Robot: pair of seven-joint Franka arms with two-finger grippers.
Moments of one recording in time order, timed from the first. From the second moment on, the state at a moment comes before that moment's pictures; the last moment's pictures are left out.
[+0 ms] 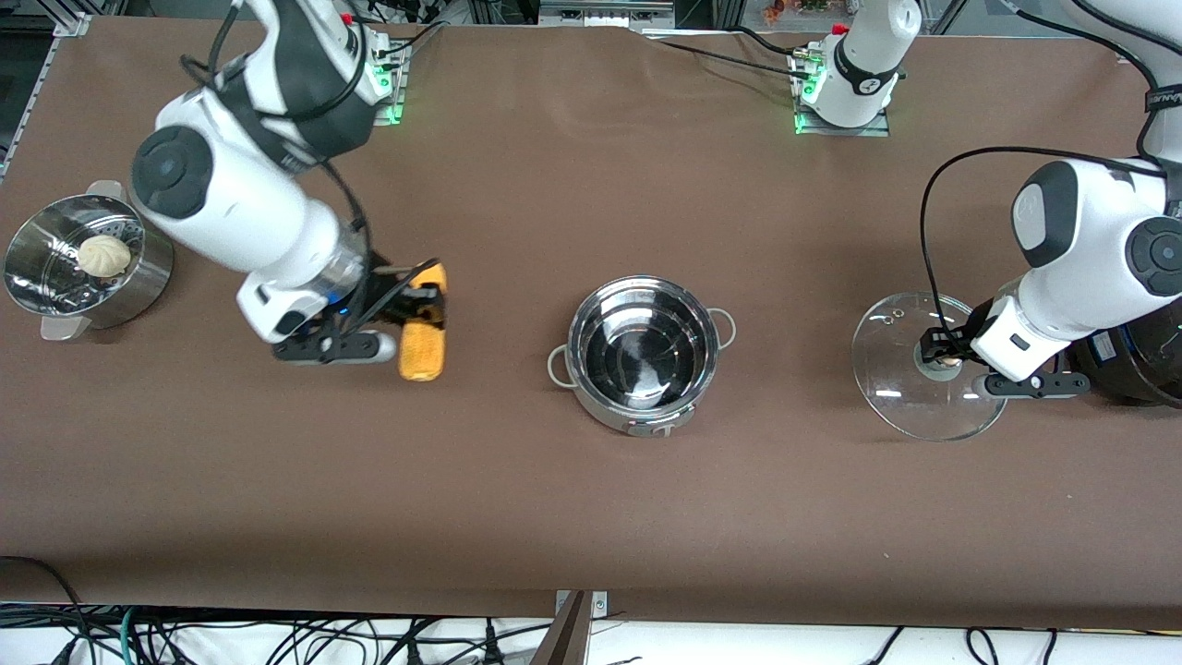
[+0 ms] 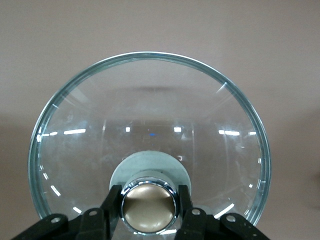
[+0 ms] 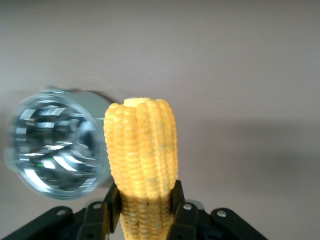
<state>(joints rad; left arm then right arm) 0.00 0.29 0.02 -1.87 -0.02 2.15 0.01 0.16 0.42 0.37 -1.35 0.08 1.90 0.52</state>
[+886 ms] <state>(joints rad) 0.00 0.44 0.02 -2.03 -0.06 2.42 0.05 0.45 0.68 0.37 -1.22 0.08 2.29 0.68</state>
